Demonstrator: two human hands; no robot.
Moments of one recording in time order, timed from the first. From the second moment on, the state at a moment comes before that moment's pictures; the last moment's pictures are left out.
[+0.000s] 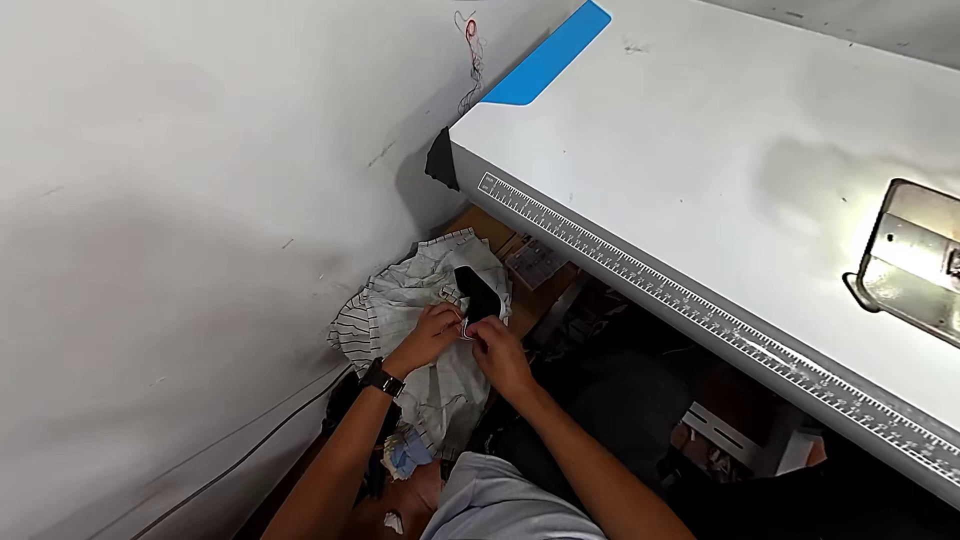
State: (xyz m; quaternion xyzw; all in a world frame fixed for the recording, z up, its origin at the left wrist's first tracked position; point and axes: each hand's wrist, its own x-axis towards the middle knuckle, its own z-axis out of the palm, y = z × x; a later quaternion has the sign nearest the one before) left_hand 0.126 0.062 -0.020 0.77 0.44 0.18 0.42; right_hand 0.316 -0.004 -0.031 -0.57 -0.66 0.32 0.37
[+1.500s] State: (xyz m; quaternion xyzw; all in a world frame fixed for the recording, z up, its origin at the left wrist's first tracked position) left_hand 0.157 0.031 0.038 0.72 0.35 0.33 0.51; right_hand 0.342 -0.021 0.015 -0.19 -0.14 0.86 0.45
